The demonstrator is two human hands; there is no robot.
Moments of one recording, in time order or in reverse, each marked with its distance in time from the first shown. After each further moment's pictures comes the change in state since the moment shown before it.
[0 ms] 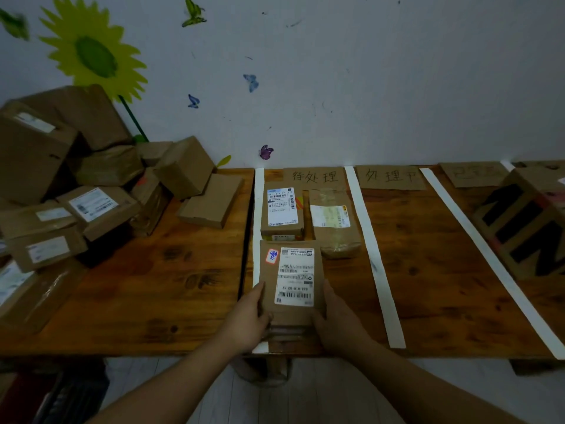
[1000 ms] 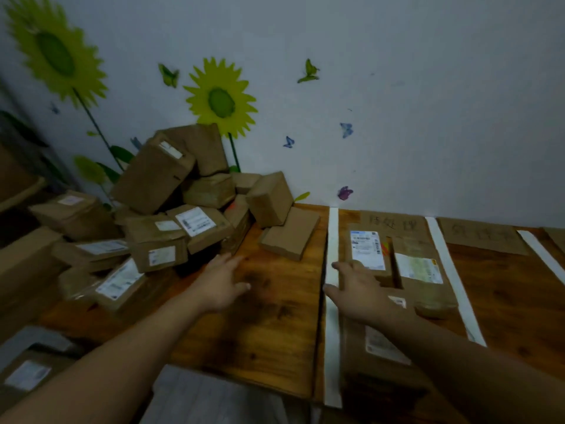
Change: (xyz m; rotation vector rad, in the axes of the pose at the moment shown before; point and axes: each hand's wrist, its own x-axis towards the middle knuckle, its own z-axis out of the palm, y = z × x) left_hand -0.007 -0.065 -0.227 0.394 0.225 -0.132; right_hand 0.069 -0.169 0.023 -0.397 0.028 -0.239
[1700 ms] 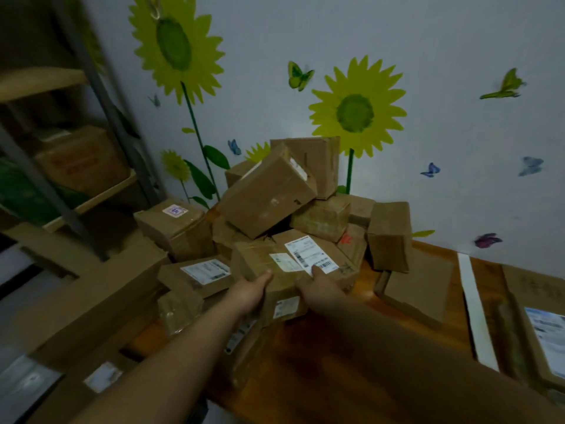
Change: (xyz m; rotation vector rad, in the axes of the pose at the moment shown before) left_hand 0.100 -0.221 -0.101 -0.917 0.037 -0.557; right_hand 0.187 -0.304 0.140 0.416 -0.309 0.140
